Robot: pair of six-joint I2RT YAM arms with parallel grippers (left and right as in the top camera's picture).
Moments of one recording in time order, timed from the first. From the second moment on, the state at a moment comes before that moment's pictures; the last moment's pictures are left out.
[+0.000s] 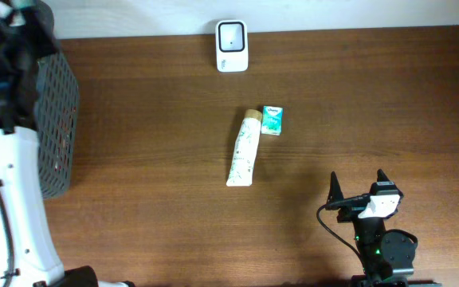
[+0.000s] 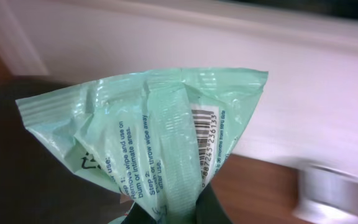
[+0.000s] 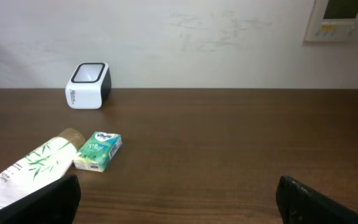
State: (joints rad) left arm 0.18 1.60 1.92 -0.70 0.02 -0.11; right arm 0.01 0.01 0.01 -0.08 -0.02 0.02
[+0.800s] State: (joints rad) left arm -0.44 2.25 1.91 -1.14 0.21 -0.39; right arm 0.01 0.01 0.01 -0.08 -0.02 0.02
